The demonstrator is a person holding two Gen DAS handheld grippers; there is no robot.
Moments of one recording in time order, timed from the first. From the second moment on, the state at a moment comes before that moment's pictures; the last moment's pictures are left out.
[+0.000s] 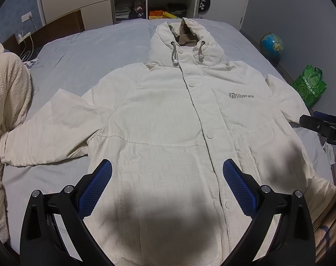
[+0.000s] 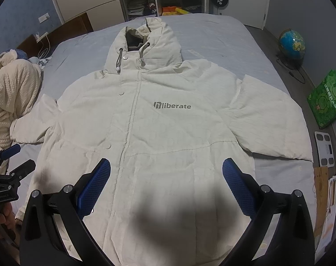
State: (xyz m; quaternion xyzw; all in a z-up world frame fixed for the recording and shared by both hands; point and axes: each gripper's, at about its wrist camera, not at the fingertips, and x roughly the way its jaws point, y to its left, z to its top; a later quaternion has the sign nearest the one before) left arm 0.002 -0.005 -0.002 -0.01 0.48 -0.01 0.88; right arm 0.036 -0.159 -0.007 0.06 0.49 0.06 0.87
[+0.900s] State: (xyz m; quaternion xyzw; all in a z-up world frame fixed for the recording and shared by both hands) left arm -0.001 -0.007 -0.002 -0.01 0.48 -0.01 0.88; right arm 0.036 -0.157 -0.009 0.05 0.49 0.07 0.87
